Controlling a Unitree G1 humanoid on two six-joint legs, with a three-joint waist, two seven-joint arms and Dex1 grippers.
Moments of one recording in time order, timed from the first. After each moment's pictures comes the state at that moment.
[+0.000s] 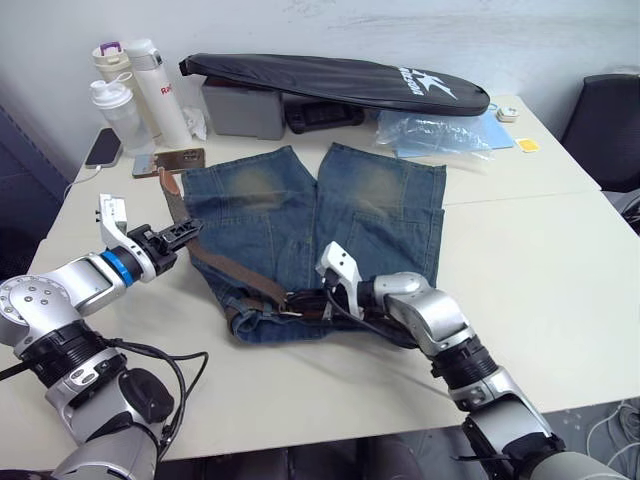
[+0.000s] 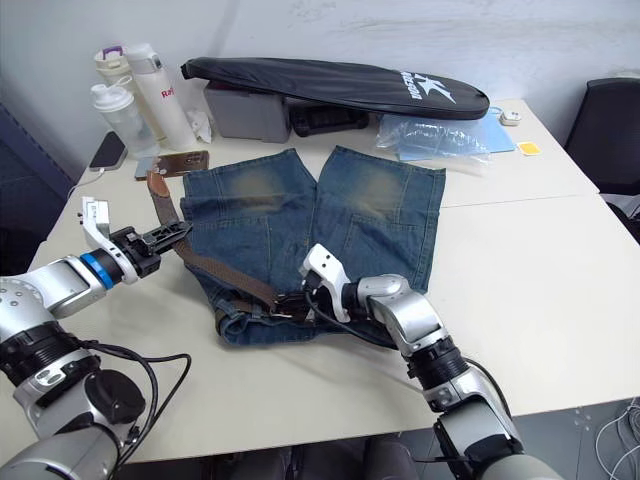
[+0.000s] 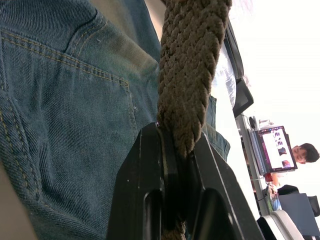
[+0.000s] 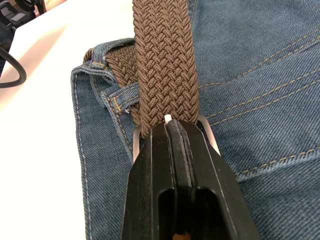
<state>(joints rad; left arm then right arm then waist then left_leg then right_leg) -0.70 0.43 0.88 0.13 -0.68 1.54 -0.31 -0.62 -0.20 0.34 0.19 0.27 0.58 0.95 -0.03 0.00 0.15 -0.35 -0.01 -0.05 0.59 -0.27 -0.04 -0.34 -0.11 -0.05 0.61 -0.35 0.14</state>
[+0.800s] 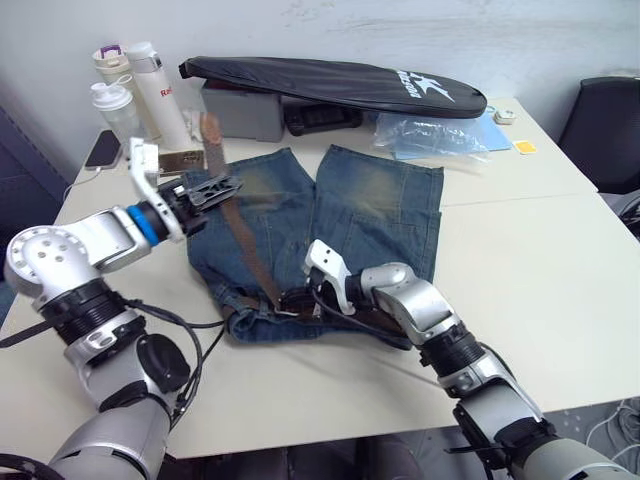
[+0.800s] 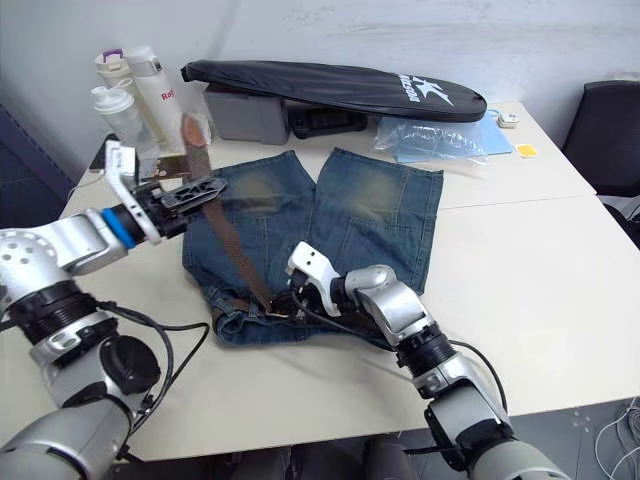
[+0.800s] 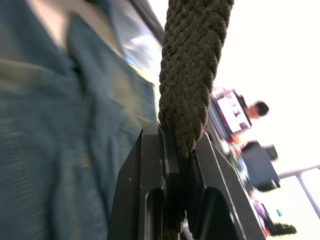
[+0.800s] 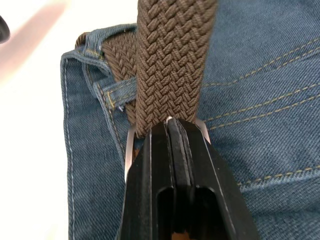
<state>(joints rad) -0.92 0.36 0.76 0.13 -0.76 1.59 -0.33 -0.69 -0.20 0.42 0.22 0.18 0.64 0.96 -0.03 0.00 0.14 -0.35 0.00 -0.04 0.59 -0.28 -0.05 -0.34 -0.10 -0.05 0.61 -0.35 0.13</state>
